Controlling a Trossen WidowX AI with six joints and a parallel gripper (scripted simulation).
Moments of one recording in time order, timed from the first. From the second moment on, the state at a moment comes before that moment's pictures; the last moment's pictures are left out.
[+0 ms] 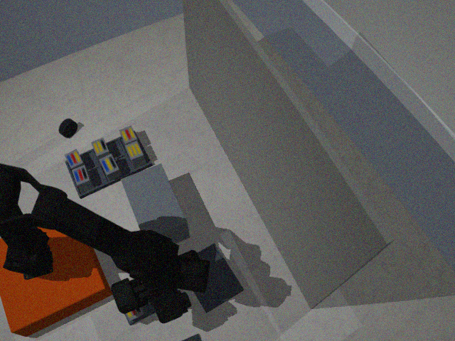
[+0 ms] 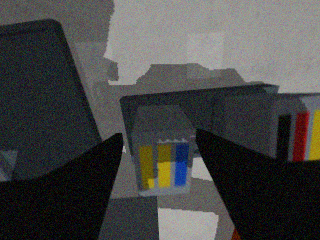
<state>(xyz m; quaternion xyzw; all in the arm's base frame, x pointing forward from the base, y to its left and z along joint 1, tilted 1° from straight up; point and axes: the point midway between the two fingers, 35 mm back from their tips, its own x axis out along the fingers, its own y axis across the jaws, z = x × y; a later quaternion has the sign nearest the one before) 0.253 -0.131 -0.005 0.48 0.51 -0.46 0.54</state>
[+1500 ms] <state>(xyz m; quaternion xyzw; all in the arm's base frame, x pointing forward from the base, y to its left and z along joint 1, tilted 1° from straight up) 0.247 -0.129 0.069 0.48 0.52 -0.47 0.54</state>
